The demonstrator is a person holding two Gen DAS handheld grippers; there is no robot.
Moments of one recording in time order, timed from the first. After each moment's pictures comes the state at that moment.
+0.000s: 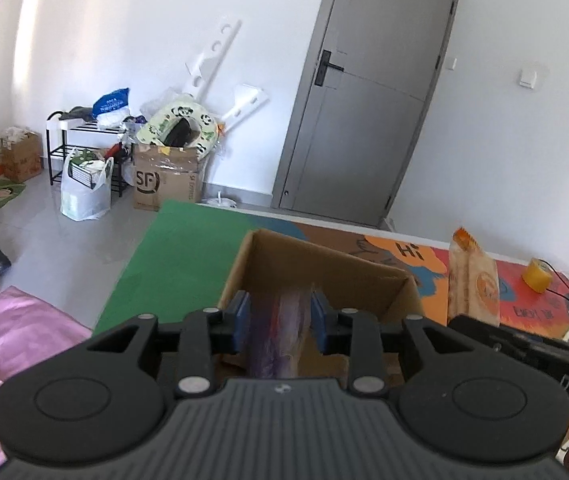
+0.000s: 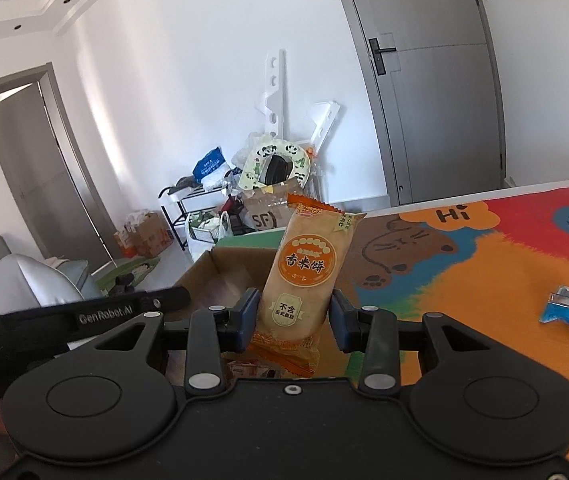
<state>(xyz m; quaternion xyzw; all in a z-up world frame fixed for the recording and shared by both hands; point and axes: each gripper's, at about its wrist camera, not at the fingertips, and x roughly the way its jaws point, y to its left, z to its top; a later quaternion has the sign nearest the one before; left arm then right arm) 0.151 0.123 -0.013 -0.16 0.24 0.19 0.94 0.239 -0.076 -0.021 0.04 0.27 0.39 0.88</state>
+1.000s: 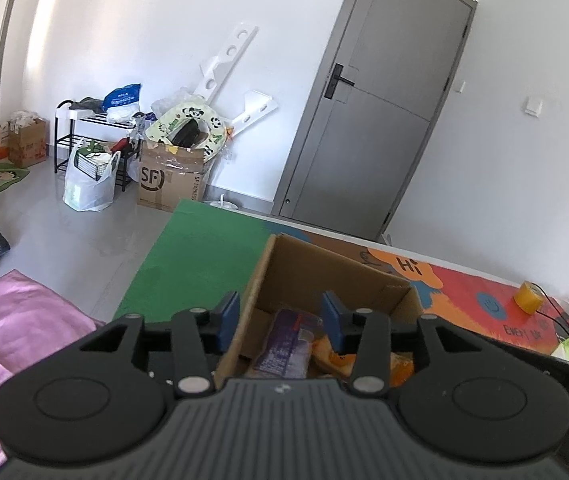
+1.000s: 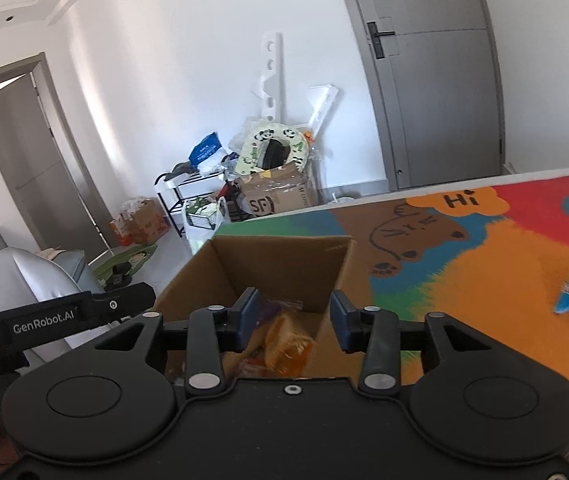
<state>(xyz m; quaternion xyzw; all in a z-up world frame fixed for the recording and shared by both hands) 0.127 0.134 -0.005 -0.20 0.23 0.19 0.93 0.234 -0.063 -0.018 0.04 0.29 0.38 0.88</state>
